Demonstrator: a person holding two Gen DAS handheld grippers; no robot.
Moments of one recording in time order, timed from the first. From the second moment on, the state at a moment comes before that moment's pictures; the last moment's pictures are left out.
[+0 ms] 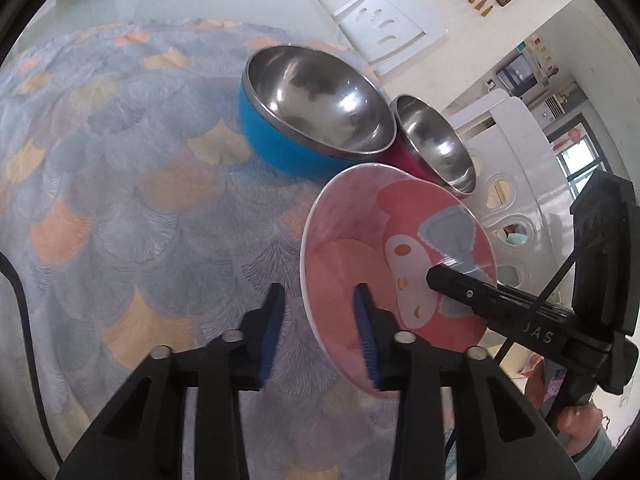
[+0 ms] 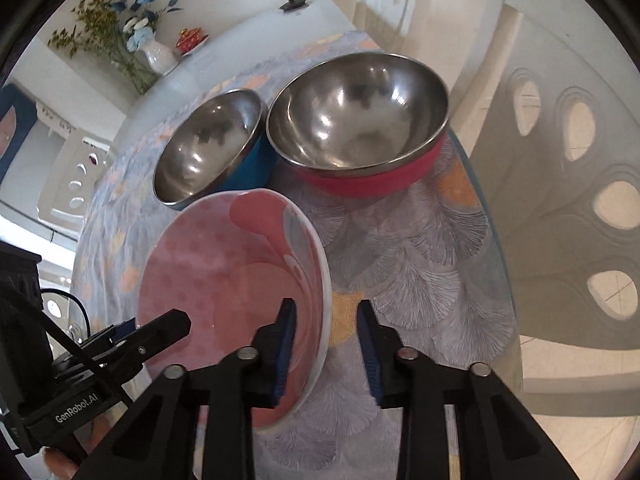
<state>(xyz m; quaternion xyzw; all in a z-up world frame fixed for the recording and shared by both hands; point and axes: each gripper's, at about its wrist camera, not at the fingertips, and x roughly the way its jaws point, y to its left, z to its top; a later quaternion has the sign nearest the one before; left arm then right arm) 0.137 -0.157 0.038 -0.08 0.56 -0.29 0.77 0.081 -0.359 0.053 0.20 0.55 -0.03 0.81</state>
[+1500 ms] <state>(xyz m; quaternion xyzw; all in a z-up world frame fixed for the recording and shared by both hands) 0.034 0.179 0.127 -0.10 0.47 -0.09 0.87 0.058 0.010 0.113 0.08 0.53 0.21 0.82</state>
